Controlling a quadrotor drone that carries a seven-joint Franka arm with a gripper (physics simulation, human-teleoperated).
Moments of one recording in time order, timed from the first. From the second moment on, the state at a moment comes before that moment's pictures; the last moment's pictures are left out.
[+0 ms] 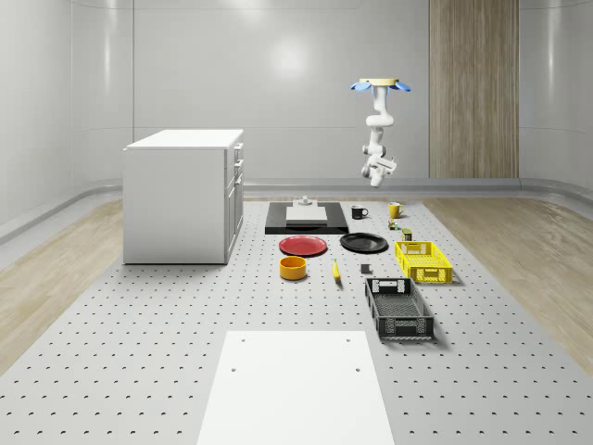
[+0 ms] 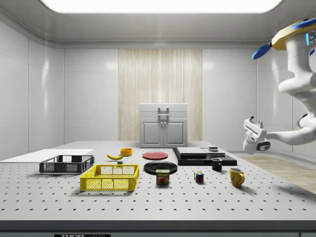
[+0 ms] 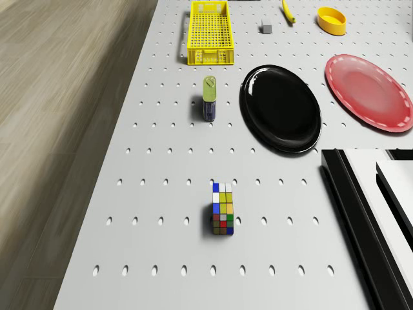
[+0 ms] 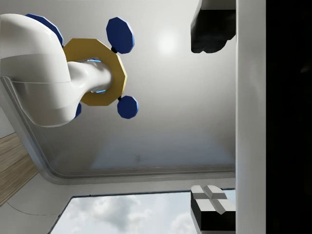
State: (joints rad) arm -0.08 -0.74 0.25 -2.11 -0.34 1.40 0.83
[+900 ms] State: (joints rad) arm -0.76 -0.94 1.12 -2.85 -1.86 1.25 1.38
